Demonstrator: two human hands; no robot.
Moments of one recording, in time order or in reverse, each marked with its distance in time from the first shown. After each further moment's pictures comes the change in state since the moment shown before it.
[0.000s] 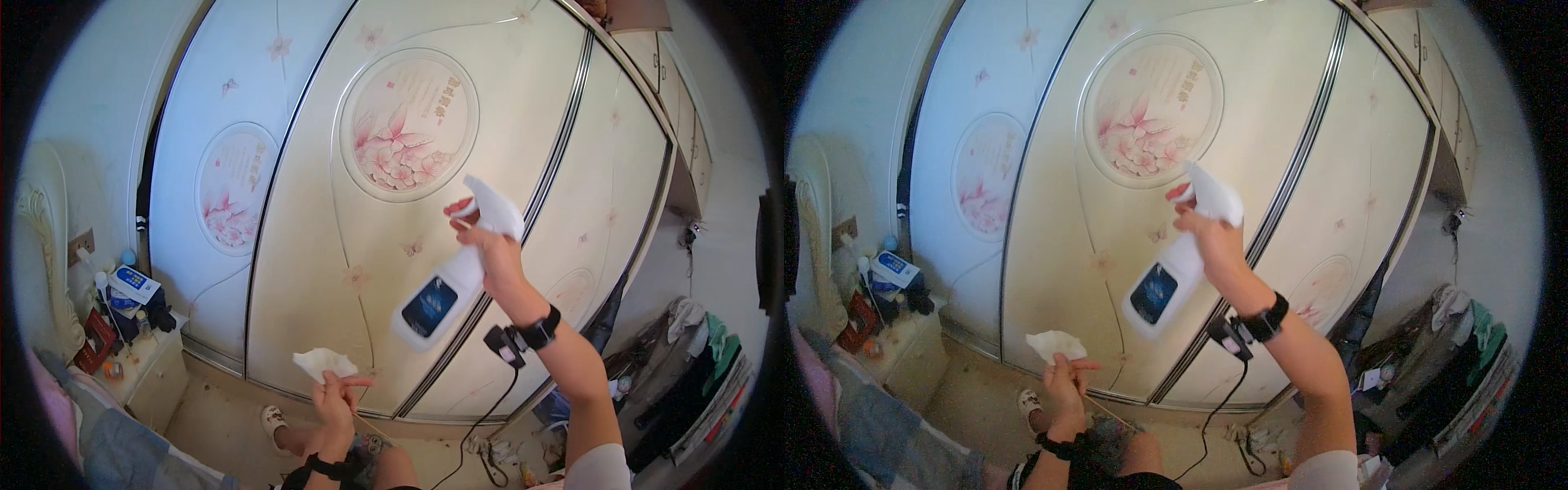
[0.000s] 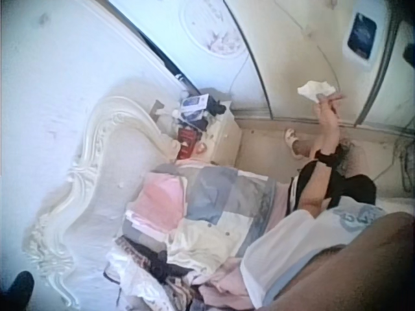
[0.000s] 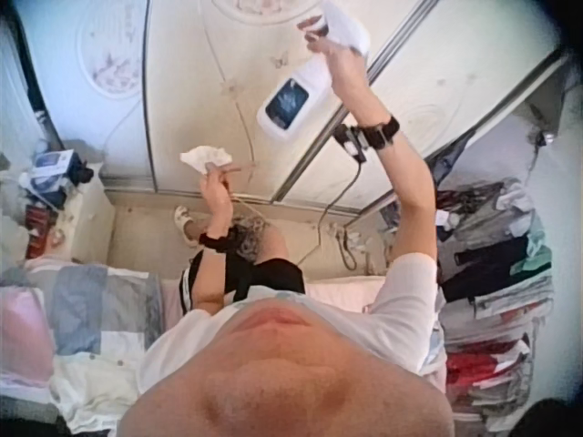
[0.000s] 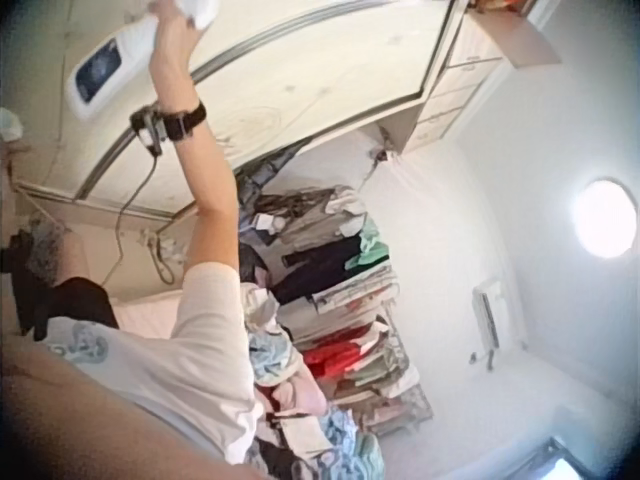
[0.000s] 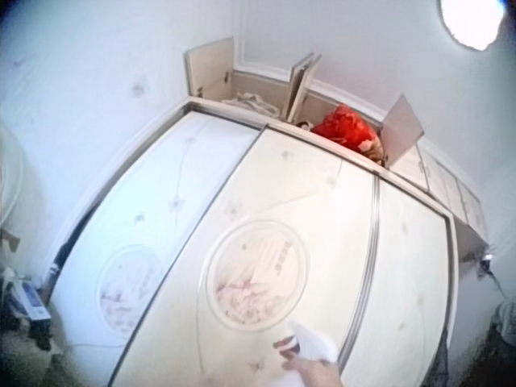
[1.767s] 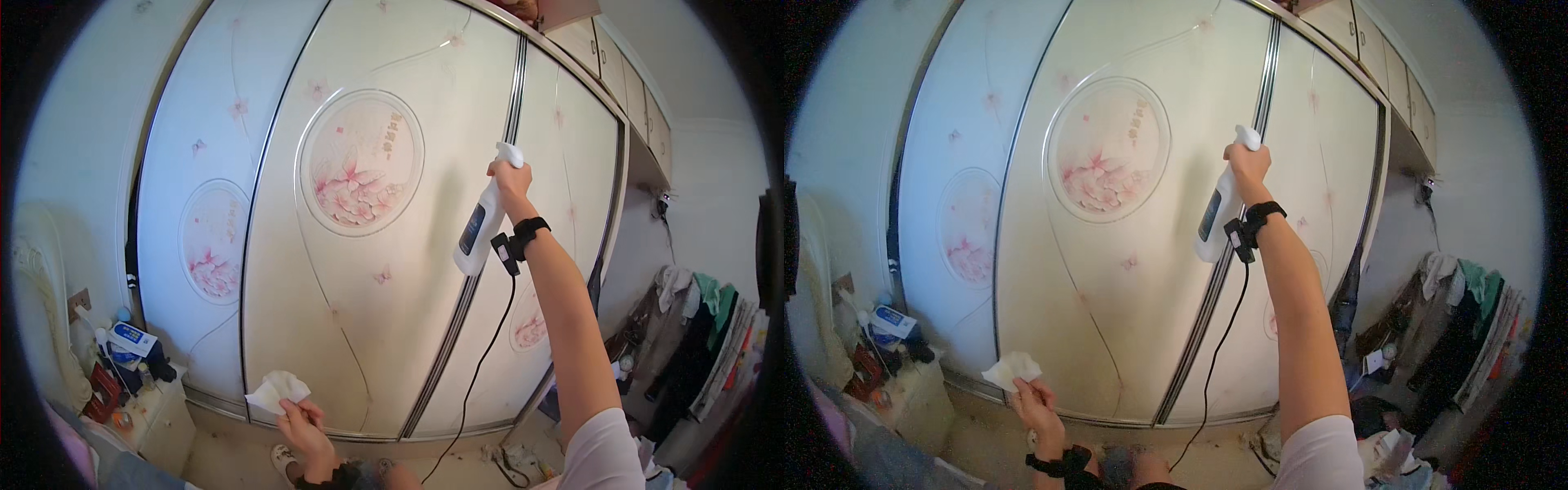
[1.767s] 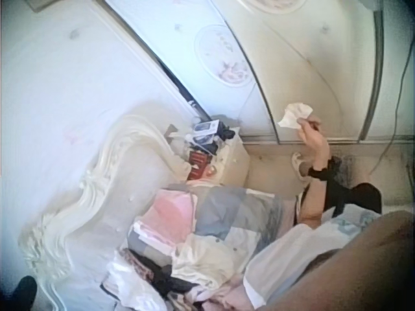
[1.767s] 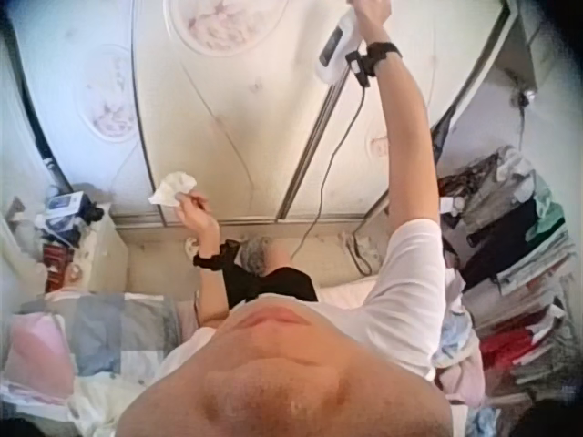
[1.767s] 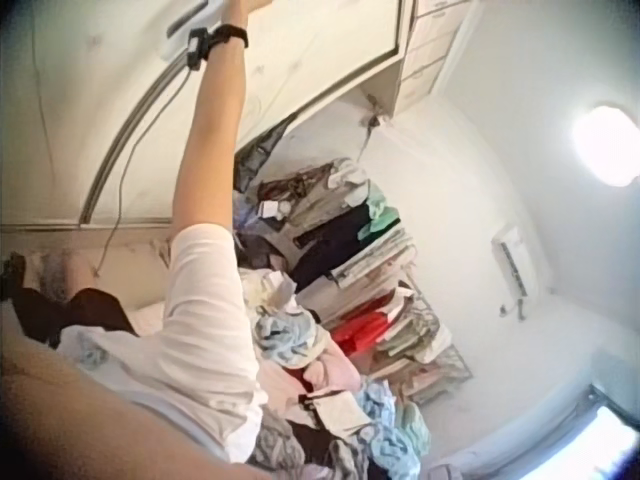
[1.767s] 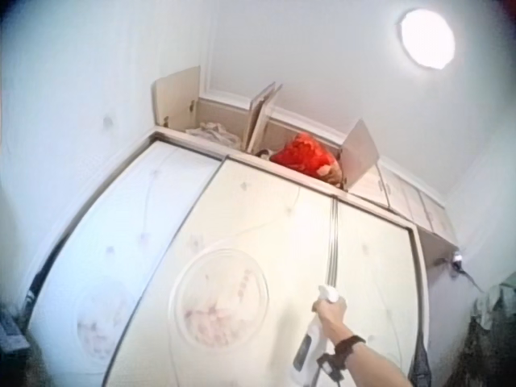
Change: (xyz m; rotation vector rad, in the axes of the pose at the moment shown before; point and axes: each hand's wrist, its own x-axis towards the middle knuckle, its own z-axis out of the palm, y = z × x) left_hand -0.016 0.039 -0.009 -0.108 0.211 0.176; right_hand 0.116 -0.065 -0.138 -0.526 0.848 -0.215
